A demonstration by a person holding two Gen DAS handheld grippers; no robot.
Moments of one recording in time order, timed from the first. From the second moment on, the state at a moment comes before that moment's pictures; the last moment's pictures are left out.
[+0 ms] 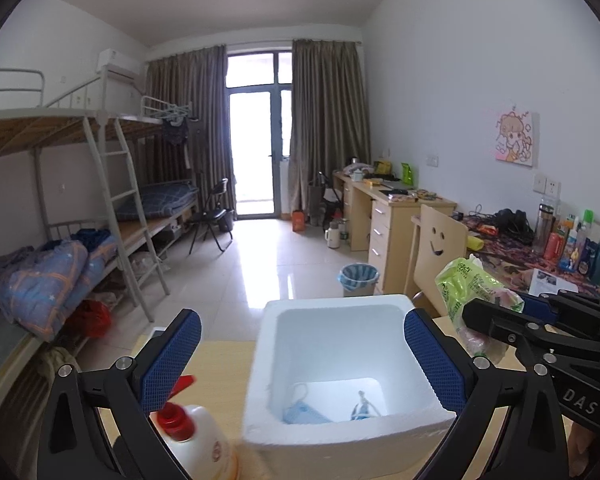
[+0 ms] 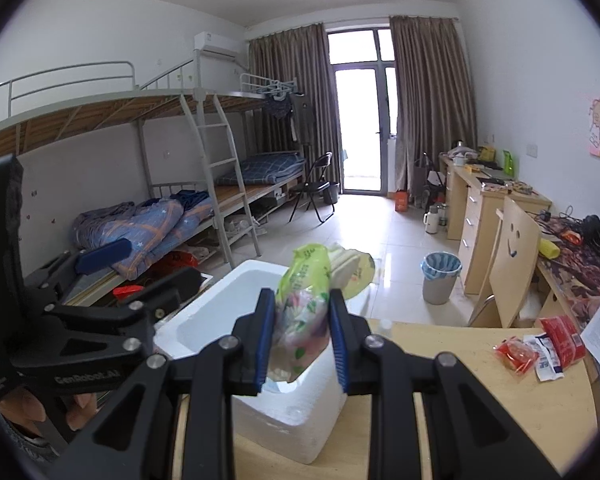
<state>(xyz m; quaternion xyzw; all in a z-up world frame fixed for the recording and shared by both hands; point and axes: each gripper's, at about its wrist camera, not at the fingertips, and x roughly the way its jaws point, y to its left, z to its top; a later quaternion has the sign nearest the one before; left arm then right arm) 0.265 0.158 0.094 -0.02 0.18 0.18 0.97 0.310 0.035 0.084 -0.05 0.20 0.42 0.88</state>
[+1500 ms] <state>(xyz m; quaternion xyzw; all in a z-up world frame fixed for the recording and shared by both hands) 0.203 0.185 0.109 -0.03 0.15 0.23 0.96 0.297 0.071 0.084 -0.06 0.21 0.43 0.88</state>
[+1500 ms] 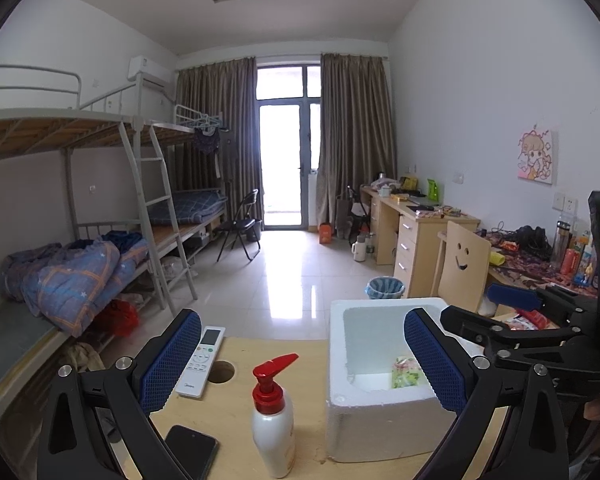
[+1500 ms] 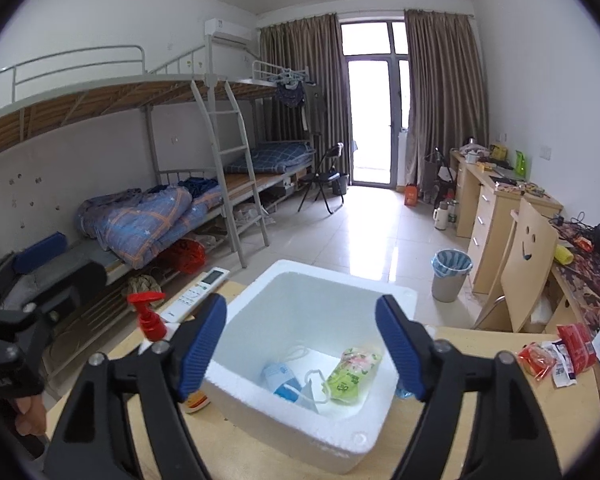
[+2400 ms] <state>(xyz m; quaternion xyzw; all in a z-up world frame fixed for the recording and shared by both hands) 0.107 0.103 0.129 0.00 0.11 0.21 0.97 0.195 -0.029 0.112 -0.05 0.14 0.38 0.91</state>
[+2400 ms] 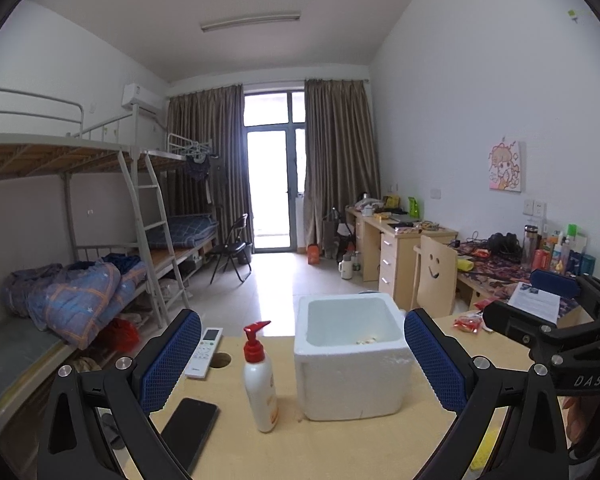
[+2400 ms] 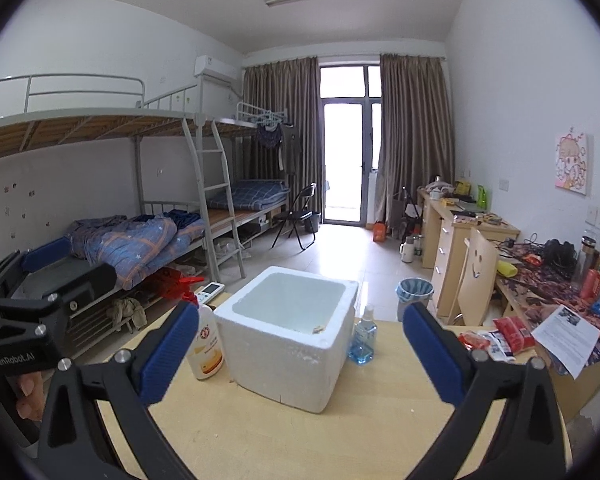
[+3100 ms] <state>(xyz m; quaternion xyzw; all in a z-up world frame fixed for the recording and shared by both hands) 0.046 0.058 0.121 0.01 0.09 0.18 0.98 0.139 -0.090 0.104 -0.02 0.10 0.37 0.93</state>
